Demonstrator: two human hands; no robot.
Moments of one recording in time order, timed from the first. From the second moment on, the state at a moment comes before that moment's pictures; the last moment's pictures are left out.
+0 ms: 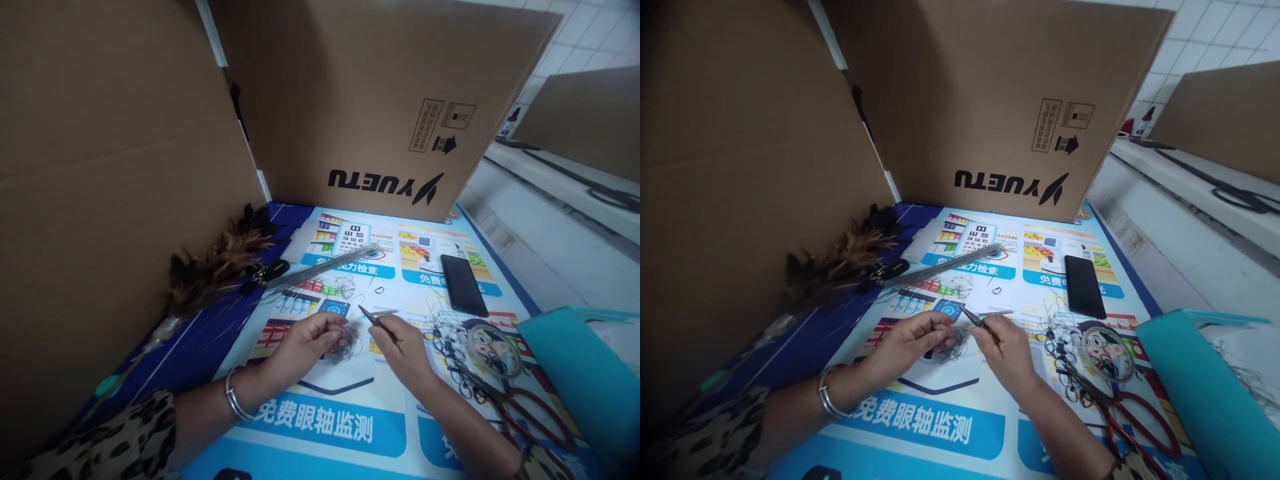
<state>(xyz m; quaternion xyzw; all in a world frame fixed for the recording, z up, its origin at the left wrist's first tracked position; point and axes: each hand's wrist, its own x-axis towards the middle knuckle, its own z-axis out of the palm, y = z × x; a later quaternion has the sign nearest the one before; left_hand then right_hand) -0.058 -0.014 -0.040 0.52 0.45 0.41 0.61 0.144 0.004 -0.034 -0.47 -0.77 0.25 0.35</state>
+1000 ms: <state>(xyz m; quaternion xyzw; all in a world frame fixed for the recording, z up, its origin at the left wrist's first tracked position) -0.065 -0.019 -0.026 0.55 0.49 0.48 0.48 0.152 0.007 -0.039 -0.45 -0.84 0.12 0.29</state>
